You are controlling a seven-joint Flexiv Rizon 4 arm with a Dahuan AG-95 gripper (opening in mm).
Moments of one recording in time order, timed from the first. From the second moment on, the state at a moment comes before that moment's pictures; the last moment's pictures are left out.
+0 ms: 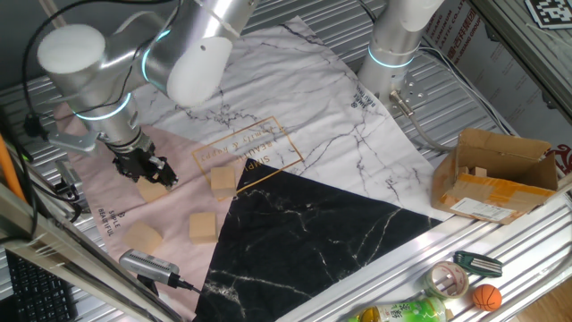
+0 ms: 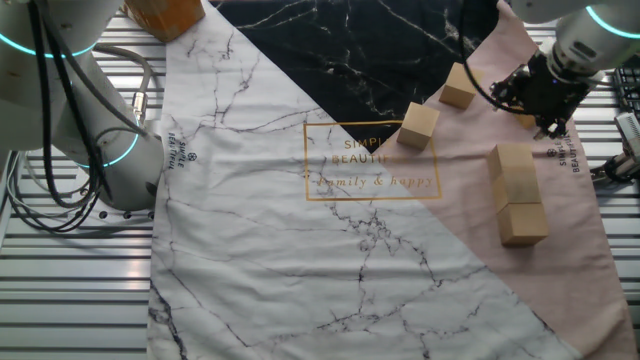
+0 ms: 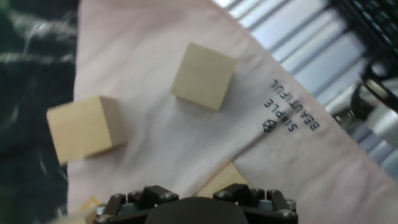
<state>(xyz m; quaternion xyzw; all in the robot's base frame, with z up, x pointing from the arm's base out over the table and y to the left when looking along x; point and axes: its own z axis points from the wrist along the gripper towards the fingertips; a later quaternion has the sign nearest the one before) 0.703 0.057 0.106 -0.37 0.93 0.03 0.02</state>
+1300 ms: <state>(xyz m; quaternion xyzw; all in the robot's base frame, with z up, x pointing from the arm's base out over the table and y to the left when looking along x) 0.652 0.053 0.103 -0.11 0.99 0.02 0.04</state>
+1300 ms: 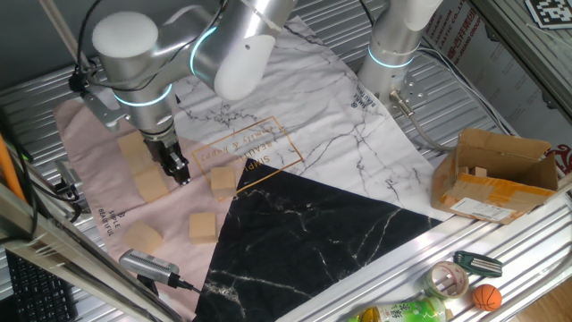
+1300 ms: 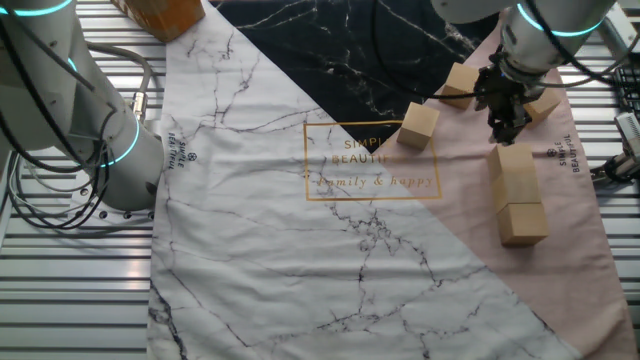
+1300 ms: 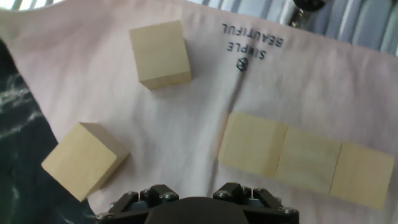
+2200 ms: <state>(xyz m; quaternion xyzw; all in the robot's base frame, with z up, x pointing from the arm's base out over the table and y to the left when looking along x) 0.652 0.052 0.103 0.00 1.00 0.06 0.03</state>
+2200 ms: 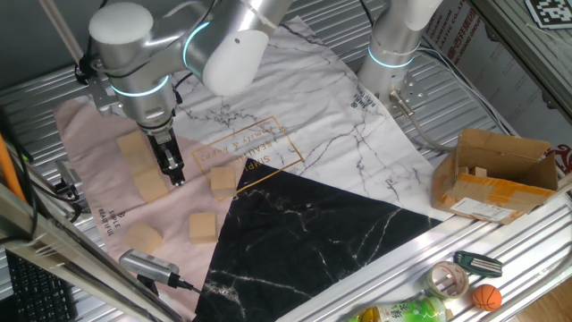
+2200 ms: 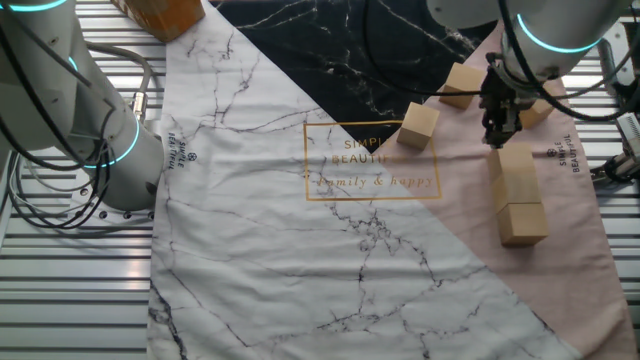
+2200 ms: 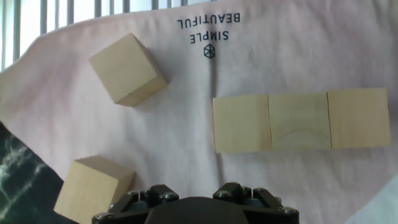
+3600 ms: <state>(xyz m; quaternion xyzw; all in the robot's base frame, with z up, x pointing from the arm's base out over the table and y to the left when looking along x) 0.719 0.097 0.081 -0.19 0.98 0.01 0.00</state>
